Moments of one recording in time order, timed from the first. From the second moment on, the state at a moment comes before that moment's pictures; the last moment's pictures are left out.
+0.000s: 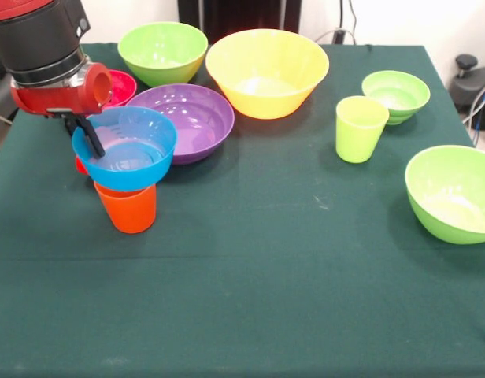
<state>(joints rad) -0.99 -0.43 0.72 1.40 -0.56 0.85 1.82</state>
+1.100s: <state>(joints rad) -0.99 -0.42 0.72 1.39 -0.57 0.85 1.82</state>
